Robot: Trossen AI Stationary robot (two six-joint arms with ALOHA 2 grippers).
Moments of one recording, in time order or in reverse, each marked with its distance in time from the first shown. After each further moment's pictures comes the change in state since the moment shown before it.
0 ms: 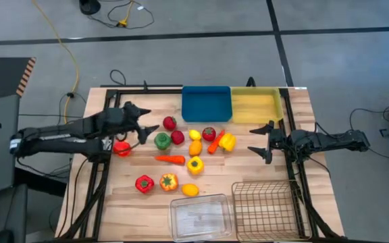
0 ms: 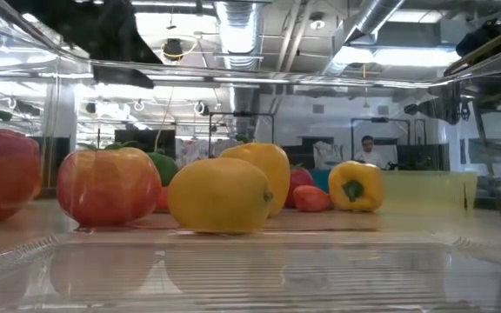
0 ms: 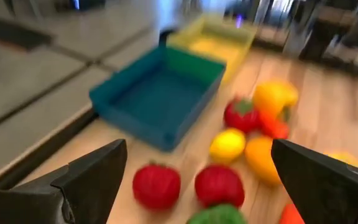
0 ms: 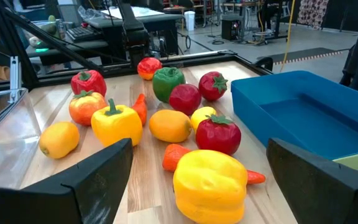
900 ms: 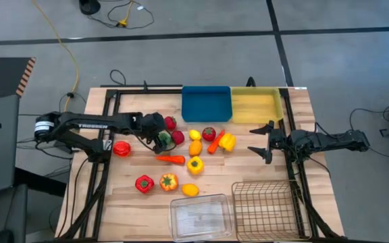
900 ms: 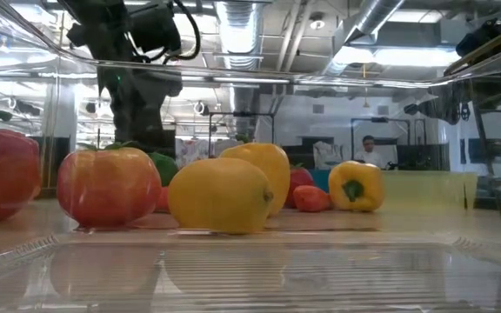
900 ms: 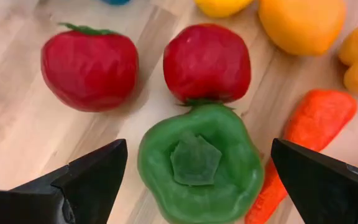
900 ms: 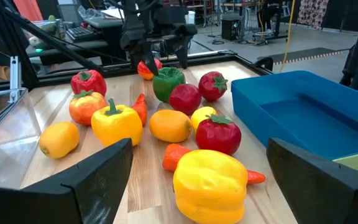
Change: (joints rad) left arm -0.001 0.549 0.161 -0.209 0.184 -0.087; right arm 0.000 0.000 0.000 0.000 0.000 0.000
